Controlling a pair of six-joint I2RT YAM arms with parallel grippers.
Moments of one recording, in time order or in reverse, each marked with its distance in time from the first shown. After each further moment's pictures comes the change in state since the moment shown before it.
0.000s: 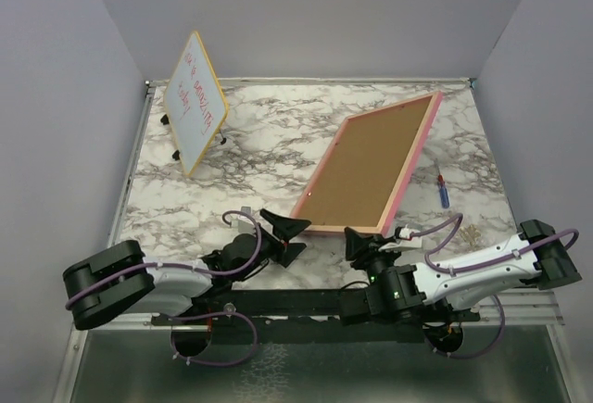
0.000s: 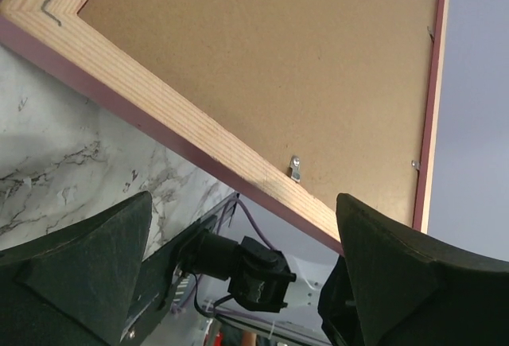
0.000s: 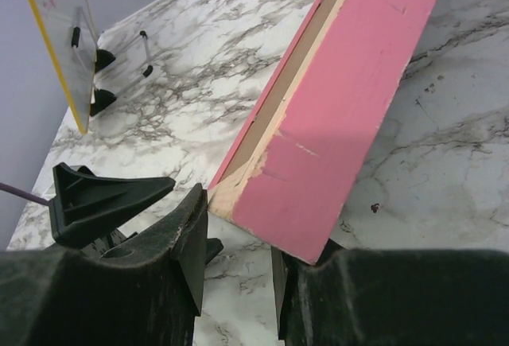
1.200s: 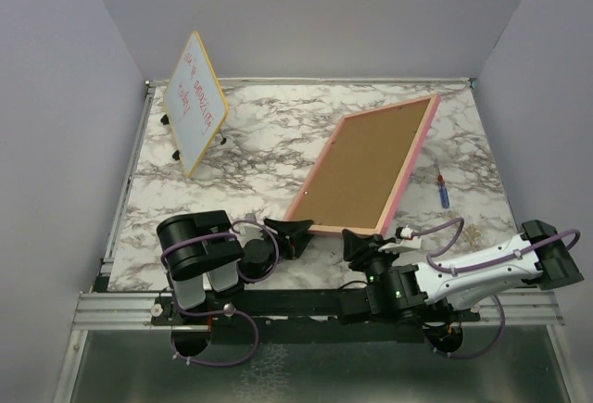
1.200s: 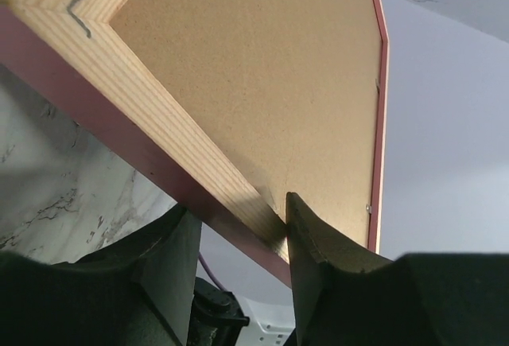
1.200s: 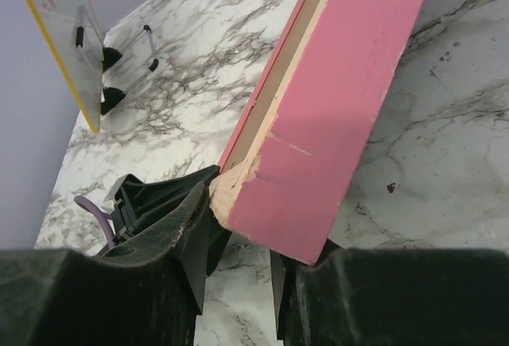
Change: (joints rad) left arm -0.043 0.636 0.019 0.688 -0.156 -0.182; right arm -0.008 -0.015 -0.021 0.101 -0.044 0.000
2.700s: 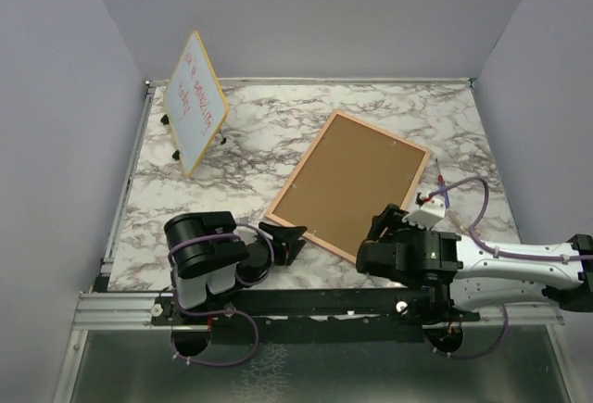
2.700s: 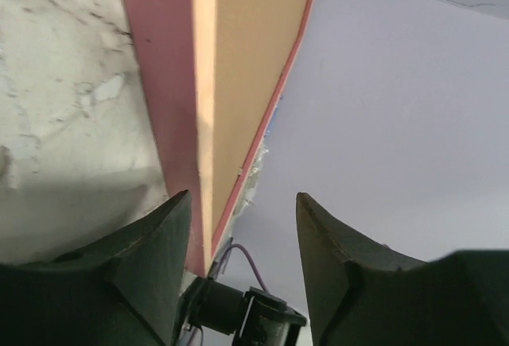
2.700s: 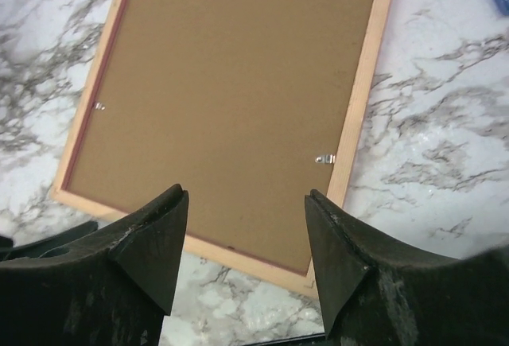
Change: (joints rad) left arm -0.008 0.060 -0.055 -0.006 -0.033 0.069; right arm -0.272 -0.234 0.037 -0.181 -0.283 -0.282
